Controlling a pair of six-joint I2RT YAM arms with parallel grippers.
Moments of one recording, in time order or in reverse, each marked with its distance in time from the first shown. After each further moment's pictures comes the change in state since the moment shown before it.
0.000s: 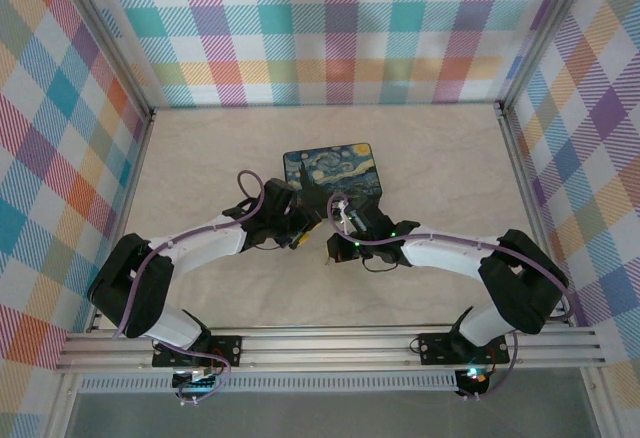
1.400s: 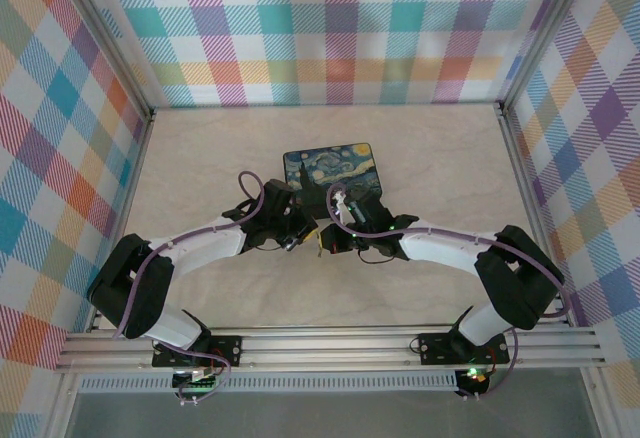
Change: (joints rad) left arm 0.000 -0.004 -0.019 0.045 0.025 0.007; right arm -0.034 0.031 0.044 0.066 -0.086 0.005
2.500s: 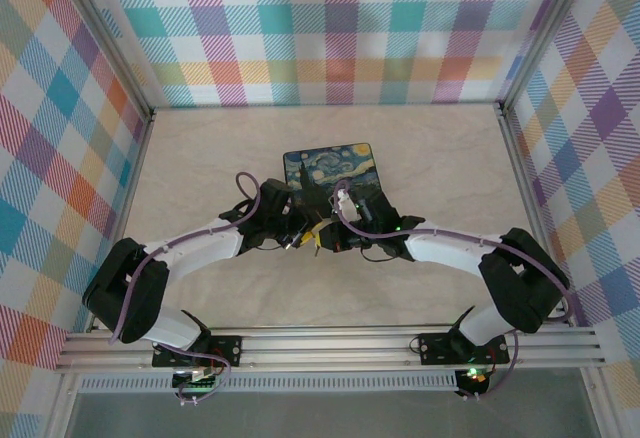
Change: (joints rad) left arm 0.008 -0.029 -0.012 0.024 0.026 -0.049; right arm -0.039 -0.033 -0.043 0.111 -0.162 -0.001
